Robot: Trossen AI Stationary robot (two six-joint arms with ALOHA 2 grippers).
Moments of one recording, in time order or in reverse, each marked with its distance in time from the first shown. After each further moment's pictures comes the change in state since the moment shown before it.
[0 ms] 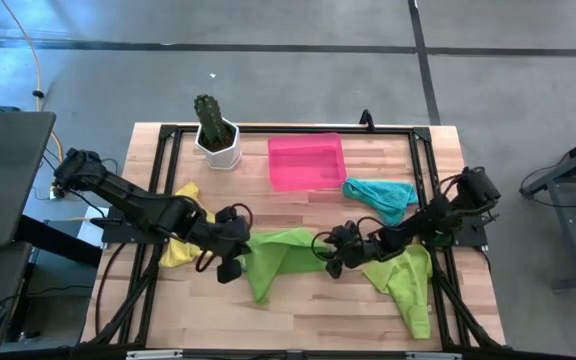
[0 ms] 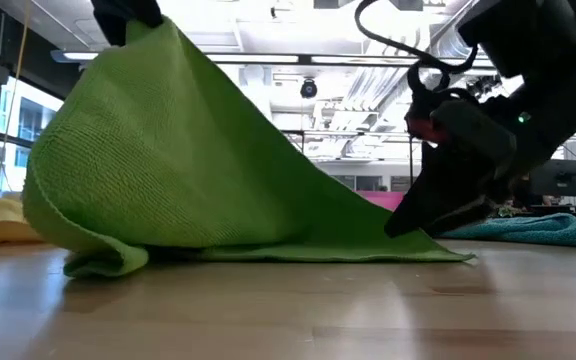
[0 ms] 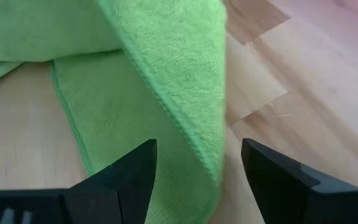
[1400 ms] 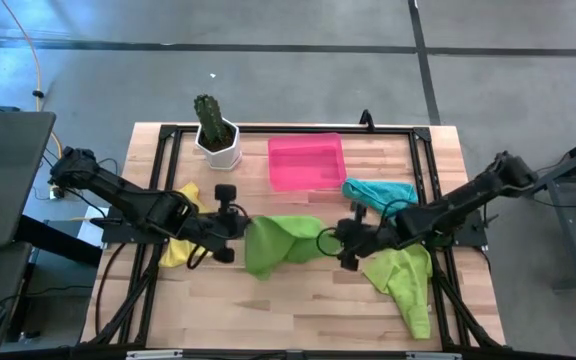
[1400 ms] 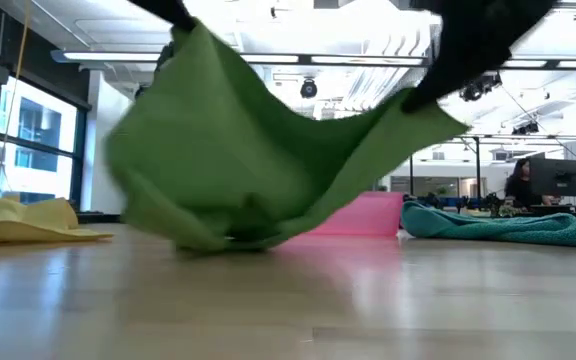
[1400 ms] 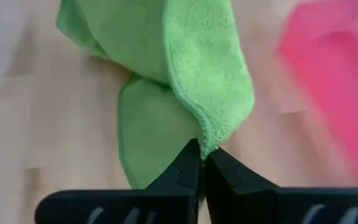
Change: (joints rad) left arm 0.001 -0.056 0.032 -0.066 -0.448 0.608; right arm -0.015 -0.387 0.291 -0.760 0.030 -0.392
